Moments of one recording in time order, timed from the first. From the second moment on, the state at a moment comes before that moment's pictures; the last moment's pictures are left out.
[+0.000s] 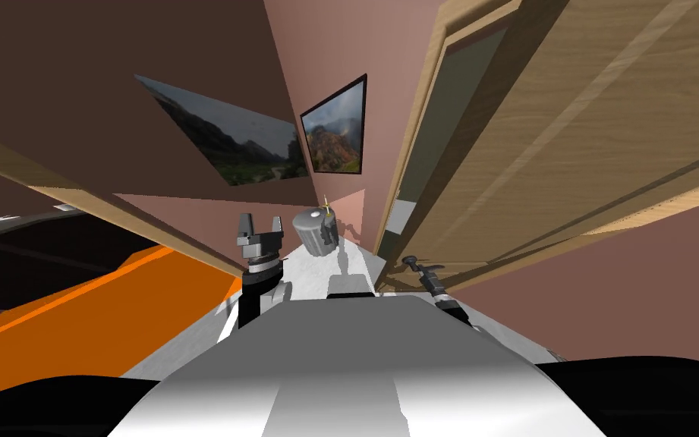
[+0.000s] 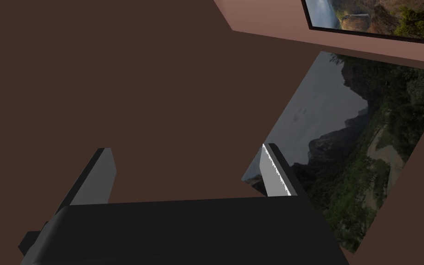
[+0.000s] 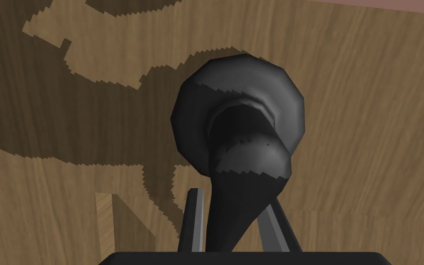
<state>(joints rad) 0.34 -0.57 0.07 -0.90 -0.15 -1.01 -0.36</state>
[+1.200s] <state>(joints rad) 0.38 -0.61 0.10 -0.82 -0.15 -1.14 -0.39</state>
